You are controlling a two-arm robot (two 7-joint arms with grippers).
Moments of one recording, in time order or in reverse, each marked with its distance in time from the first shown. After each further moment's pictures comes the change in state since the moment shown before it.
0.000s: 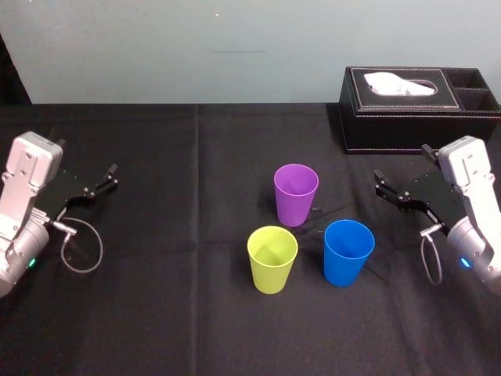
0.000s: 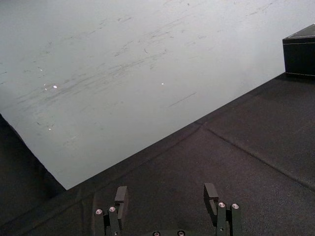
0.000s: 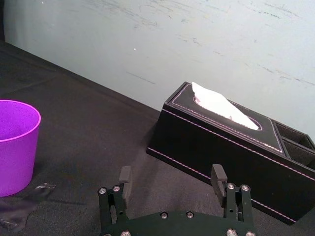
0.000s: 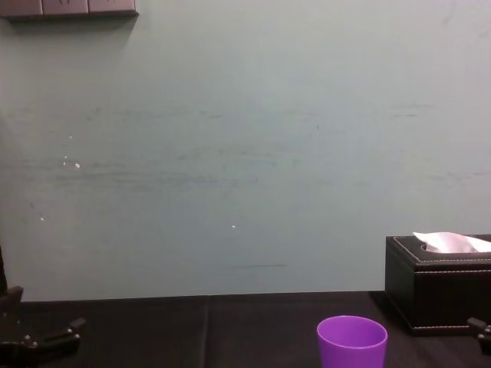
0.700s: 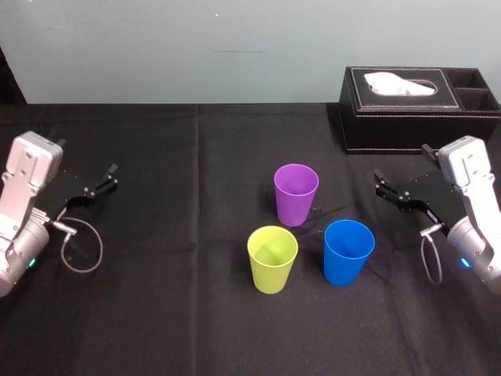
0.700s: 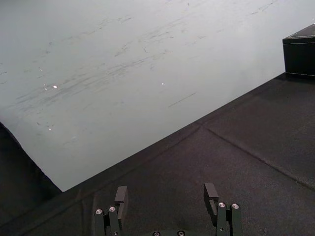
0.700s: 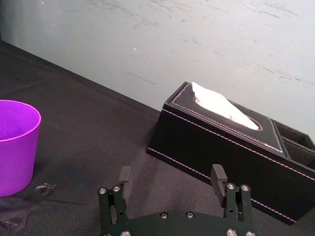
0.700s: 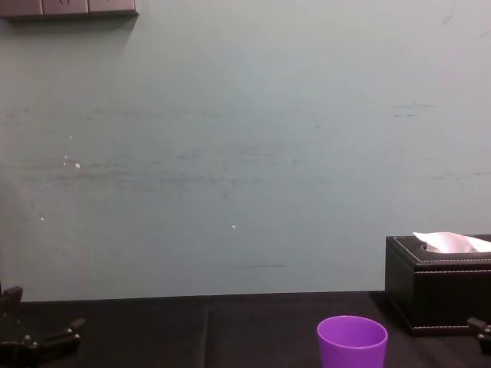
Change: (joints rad) left arm 0.000 0.000 0.000 0.000 0.000 0.000 0.000; right arm 0.000 0.000 0.000 0.000 0.000 0.000 0.000
